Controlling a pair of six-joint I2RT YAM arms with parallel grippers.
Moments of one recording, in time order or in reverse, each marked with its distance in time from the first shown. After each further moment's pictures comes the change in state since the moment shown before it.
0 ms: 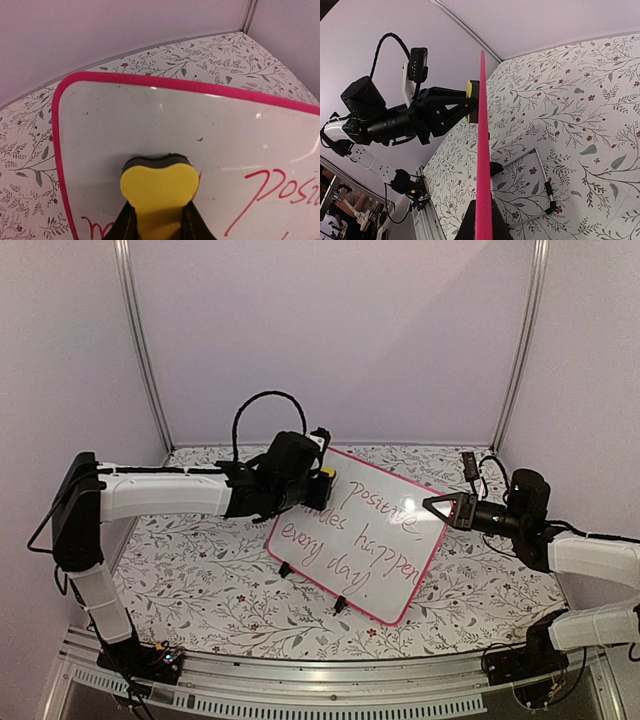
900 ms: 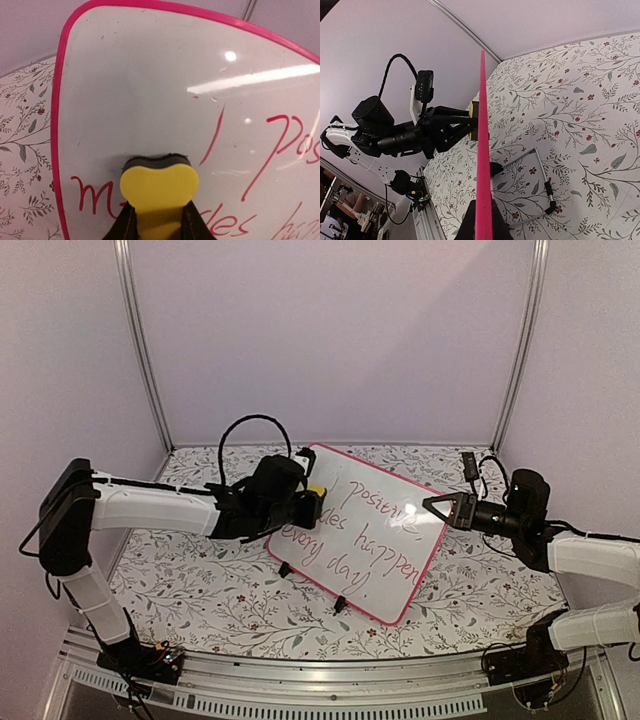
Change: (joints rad) left arm -0.004 -0.062 -0.205 0.155 0.044 -0.081; right arm 0.000 0.004 0.000 0.002 0.003 0.006
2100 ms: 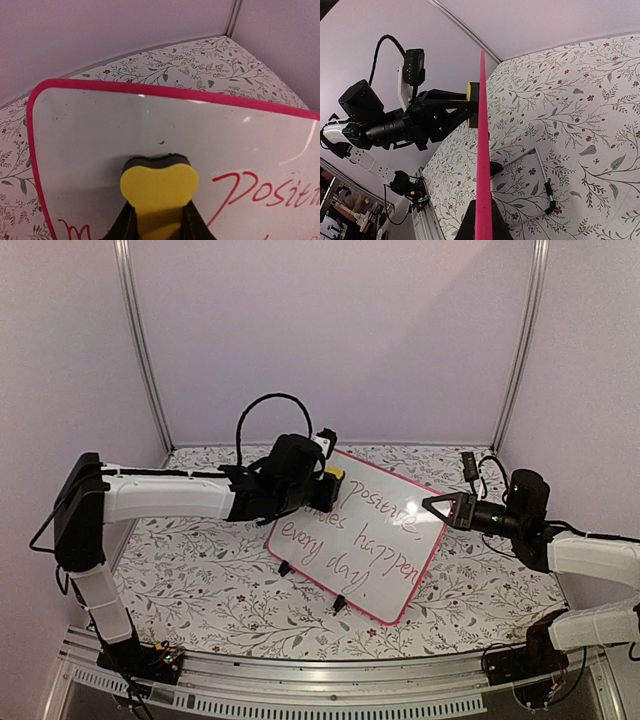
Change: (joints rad) left arm -0.014 0.069 0.183 -0.076 0.009 0.080; right arm 0.006 0.000 0.000 0.001 0.010 -0.004
